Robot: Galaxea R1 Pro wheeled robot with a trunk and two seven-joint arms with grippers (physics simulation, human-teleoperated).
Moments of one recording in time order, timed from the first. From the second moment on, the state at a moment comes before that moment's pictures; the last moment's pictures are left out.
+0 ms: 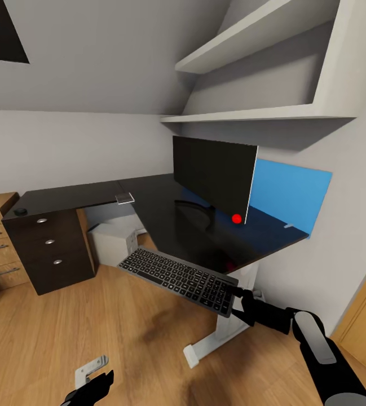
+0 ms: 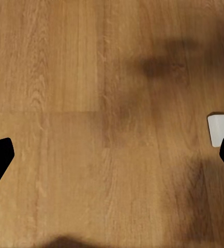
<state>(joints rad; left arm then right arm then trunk) -0.09 0.12 -0.21 -1.04 0.68 0.21 0.38 -0.43 -0.10 -0.13 -1.07 -1.16 1.03 0.14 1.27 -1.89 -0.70</state>
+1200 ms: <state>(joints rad) -0.09 0.12 -0.21 -1.04 0.68 0.21 0.39 -0.43 -0.11 -0.12 -1.07 -1.18 1.03 0.15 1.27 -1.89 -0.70</state>
